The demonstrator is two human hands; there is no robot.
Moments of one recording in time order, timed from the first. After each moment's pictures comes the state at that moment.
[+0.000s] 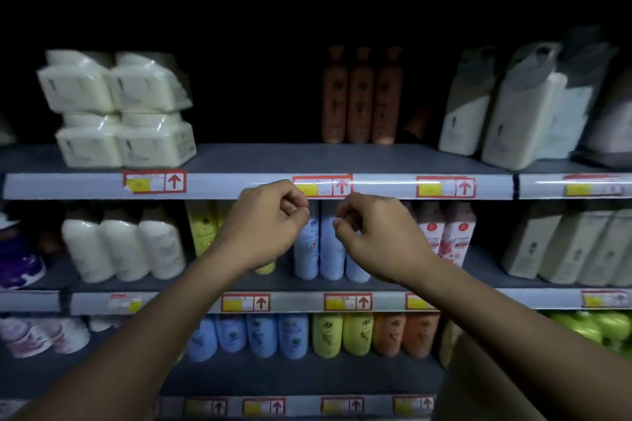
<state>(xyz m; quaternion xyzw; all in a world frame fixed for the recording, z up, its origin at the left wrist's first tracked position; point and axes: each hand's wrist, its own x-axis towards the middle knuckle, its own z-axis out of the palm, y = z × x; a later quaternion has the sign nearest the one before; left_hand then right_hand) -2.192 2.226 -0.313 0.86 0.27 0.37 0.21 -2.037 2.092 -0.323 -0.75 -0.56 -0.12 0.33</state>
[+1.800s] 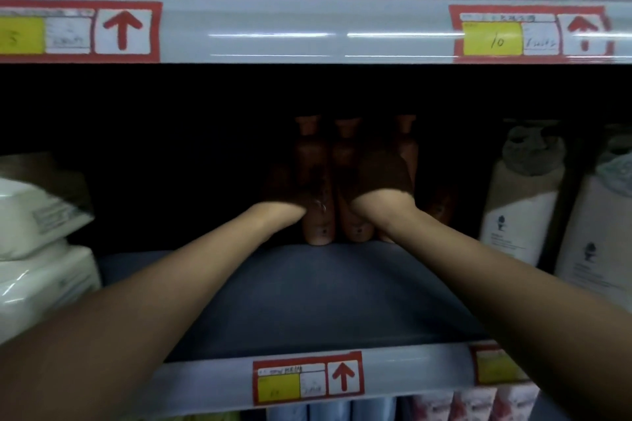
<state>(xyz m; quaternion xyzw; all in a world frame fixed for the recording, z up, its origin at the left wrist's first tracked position) -1.960 2.418 -0.198 0.82 0.22 0.39 0.36 -1.862 2.287 -0.184 -0.85 -0.46 -0.08 0.23</state>
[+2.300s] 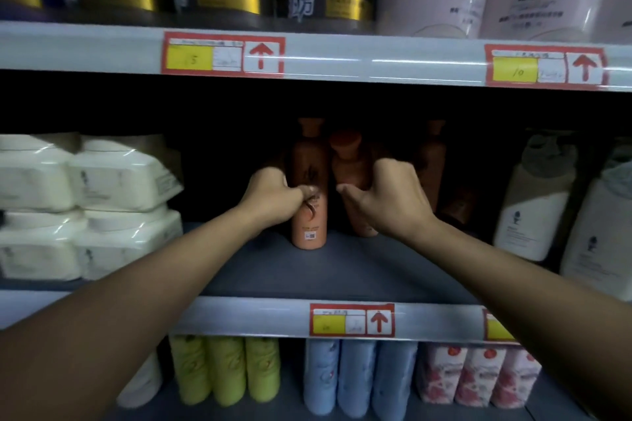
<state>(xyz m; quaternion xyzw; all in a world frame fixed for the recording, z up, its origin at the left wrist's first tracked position) -2.066 2.415 -0.199 0.78 0.37 0.38 0.34 -1.930 2.270 -0.184 -0.77 -0.49 -0.20 0.36</state>
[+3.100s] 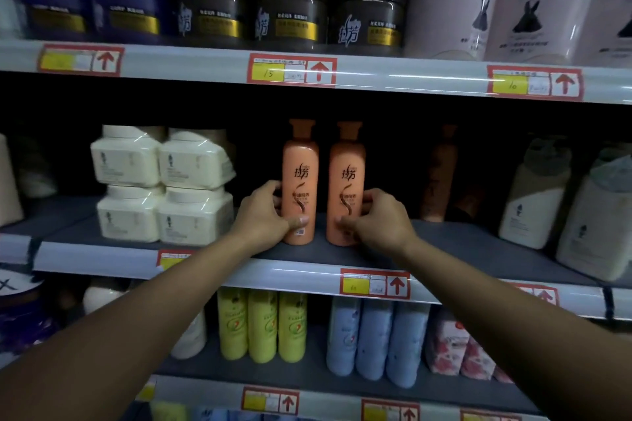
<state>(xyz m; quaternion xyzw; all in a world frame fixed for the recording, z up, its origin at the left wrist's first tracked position) -2.165 2.396 -0.241 0.79 0.33 0.40 0.32 -1.995 2.264 -0.231 -0.76 -0.46 0.05 0.46</state>
